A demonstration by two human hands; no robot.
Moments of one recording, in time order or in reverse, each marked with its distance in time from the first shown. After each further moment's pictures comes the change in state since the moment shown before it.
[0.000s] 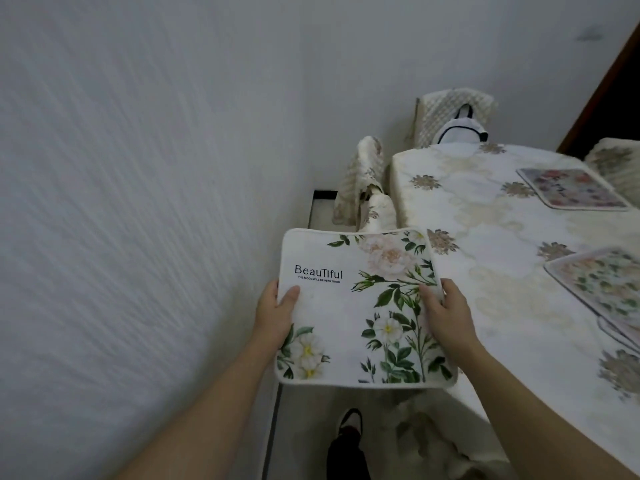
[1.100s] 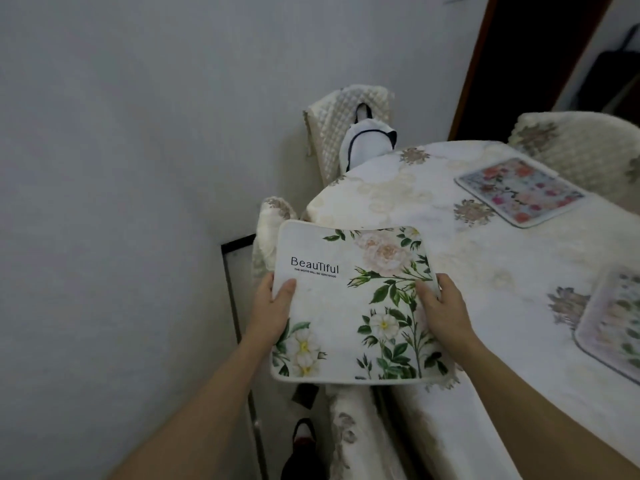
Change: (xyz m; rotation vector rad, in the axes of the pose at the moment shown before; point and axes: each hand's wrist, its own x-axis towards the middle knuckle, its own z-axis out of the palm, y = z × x) left_hand 0.493 0.096 0.275 0.149 -0.430 0.113; right_hand 0.455 0.003 0.011 0.088 0.337 0.168
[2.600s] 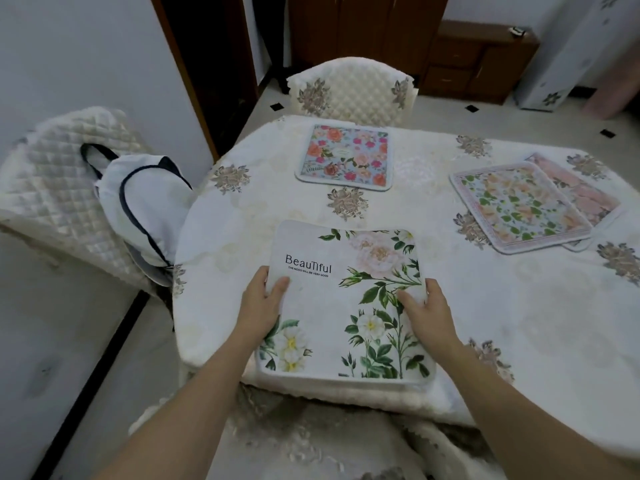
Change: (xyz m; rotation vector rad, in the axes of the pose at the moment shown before) left_hand 0.402 -0.011 0.217 0.190 -1.084 0.265; right_hand 0.162 0.018 0.086 0.049 0.928 0.504
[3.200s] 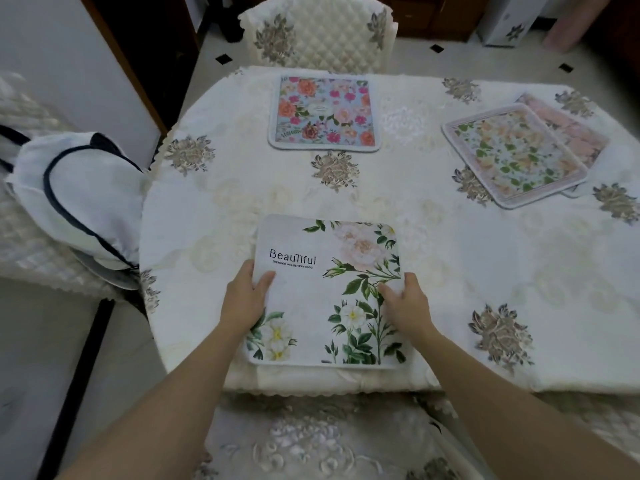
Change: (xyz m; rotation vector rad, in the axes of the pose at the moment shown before) left_hand 0.074 -0.076 -0.020 0.294 -0.178 -0.103; right_hand 0.016 0.032 0.086 -0.170 0.076 0.236
